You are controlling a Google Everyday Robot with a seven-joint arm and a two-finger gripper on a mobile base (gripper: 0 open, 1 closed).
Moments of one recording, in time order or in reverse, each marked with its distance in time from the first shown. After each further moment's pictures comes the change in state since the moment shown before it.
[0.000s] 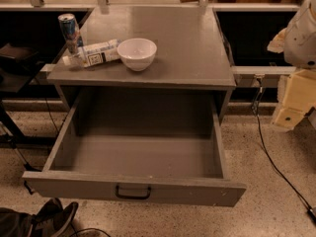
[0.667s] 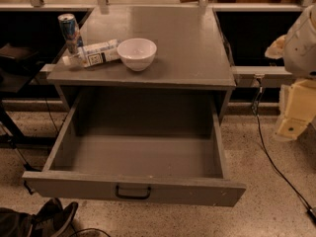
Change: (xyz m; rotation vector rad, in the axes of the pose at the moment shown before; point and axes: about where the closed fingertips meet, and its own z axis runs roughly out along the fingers) arm -0.002 0.013 0.003 -0.007 -0.004 -0.047
